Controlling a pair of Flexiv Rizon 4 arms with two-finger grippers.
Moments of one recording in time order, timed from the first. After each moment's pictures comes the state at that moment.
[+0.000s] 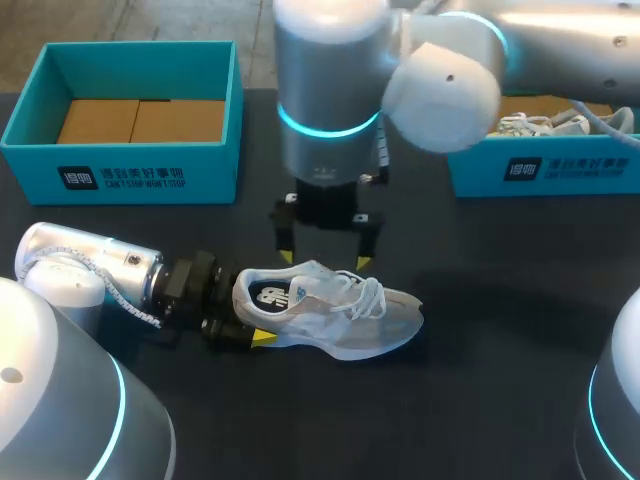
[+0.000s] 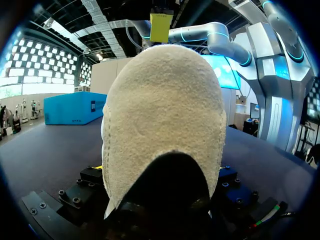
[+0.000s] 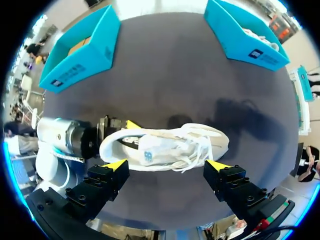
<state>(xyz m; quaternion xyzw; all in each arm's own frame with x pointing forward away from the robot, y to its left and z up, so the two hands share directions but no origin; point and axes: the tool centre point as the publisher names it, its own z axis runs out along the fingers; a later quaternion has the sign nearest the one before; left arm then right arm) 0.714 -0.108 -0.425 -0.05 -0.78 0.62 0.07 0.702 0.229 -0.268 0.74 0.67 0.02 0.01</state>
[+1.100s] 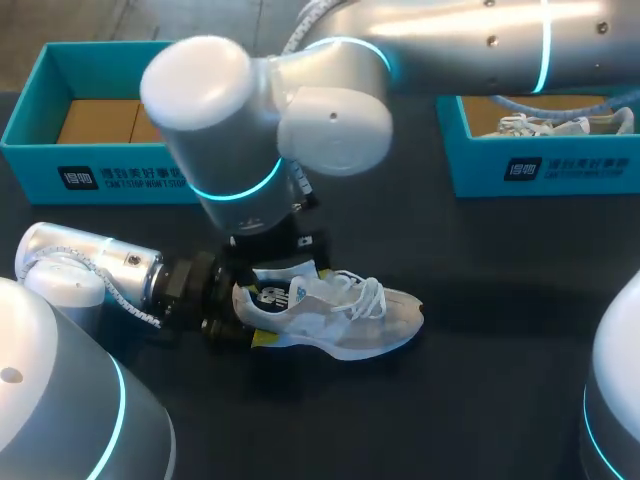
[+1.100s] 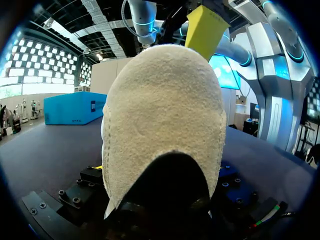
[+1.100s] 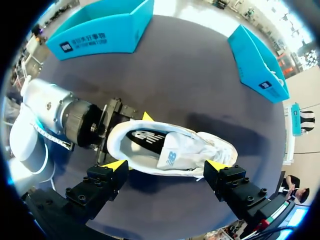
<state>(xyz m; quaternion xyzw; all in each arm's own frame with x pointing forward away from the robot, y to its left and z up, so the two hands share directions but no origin) 0.714 -0.108 -0.425 -0.05 -0.78 0.62 0.07 0.694 0.272 -0.301 0.66 0.74 -0.01 0.11</state>
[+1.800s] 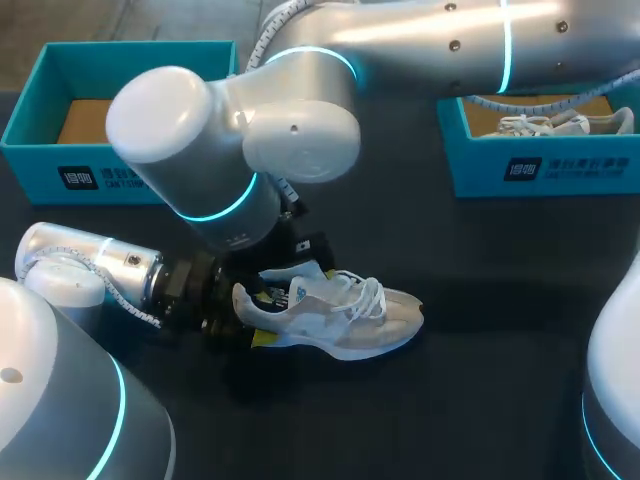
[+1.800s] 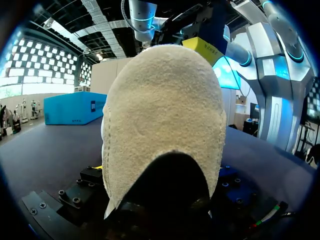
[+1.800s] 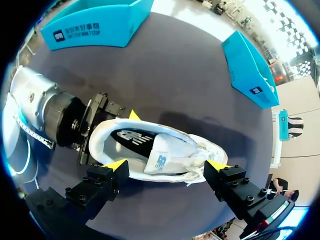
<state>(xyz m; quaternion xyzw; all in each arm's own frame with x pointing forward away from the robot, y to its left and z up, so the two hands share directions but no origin) 0.714 -0.108 -0.425 -0.05 -0.78 0.62 0.07 0.699 0.260 -0.315 0.64 0.75 -0.06 0.16</state>
